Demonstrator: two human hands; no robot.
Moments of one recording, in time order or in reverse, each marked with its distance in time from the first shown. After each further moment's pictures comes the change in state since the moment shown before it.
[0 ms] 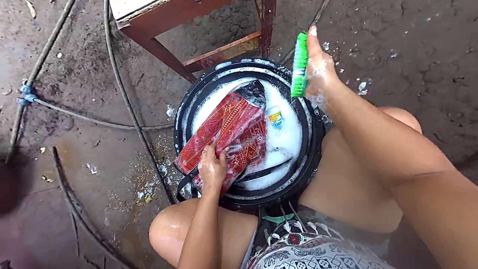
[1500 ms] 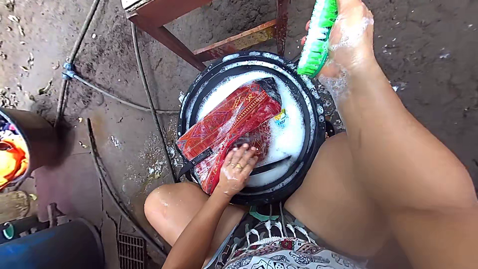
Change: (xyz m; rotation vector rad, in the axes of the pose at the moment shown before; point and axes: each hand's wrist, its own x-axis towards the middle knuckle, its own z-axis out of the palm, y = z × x) left_hand -0.042 0.036 0.049 0.153 0.166 0.813; right_hand 0.030 -0.051 -0.010 0.297 -0.086 -0.064
